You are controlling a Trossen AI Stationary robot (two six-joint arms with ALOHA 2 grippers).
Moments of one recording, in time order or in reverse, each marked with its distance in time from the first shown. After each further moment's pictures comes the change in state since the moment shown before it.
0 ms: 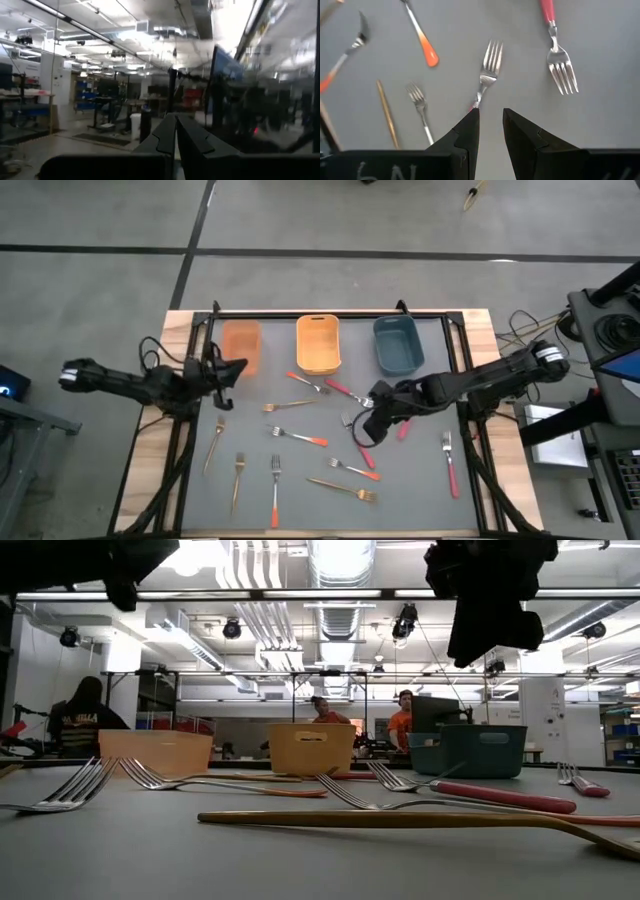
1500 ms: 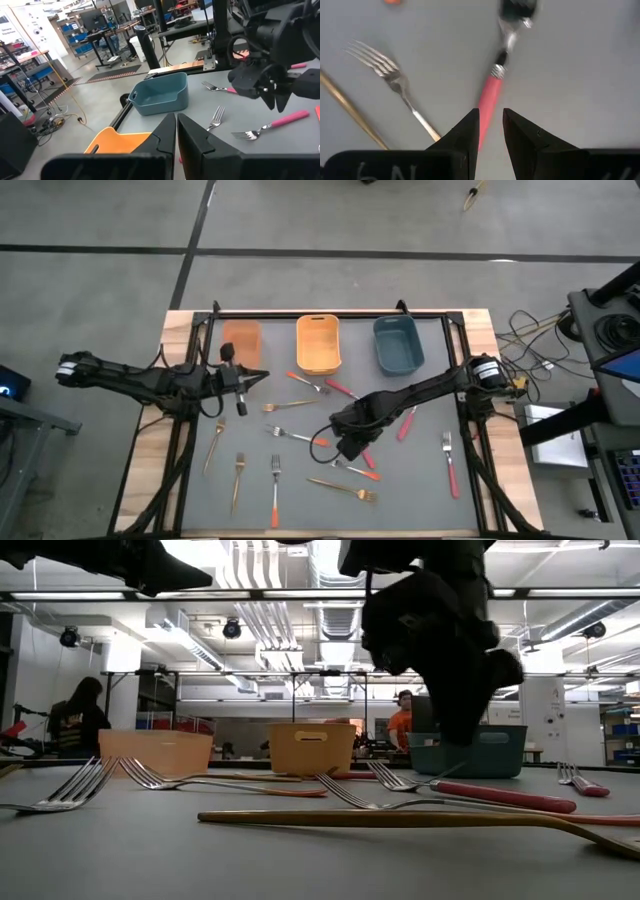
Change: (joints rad) left arm 0.000 0.190 0.304 -0.665 -0.011 0.091; right arm -0.019 0.491 0.332 -0.226 -0.288 0.113
